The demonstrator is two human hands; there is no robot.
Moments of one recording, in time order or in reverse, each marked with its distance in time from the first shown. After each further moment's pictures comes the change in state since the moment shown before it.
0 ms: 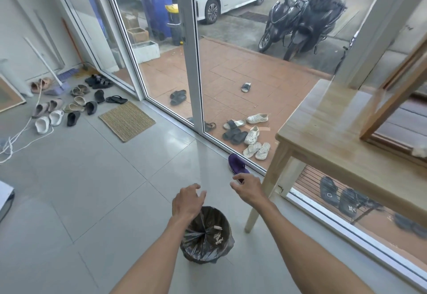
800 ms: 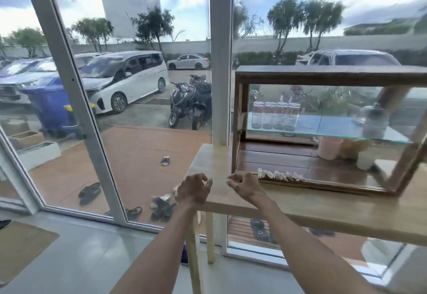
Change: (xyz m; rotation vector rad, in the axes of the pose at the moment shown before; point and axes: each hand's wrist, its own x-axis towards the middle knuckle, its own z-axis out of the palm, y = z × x) left_hand -0.056 0.338 -0.047 -0.022 0.091 0.668; right_hand -0.112 0.028 -0.296 0.078 0.539 -0.071
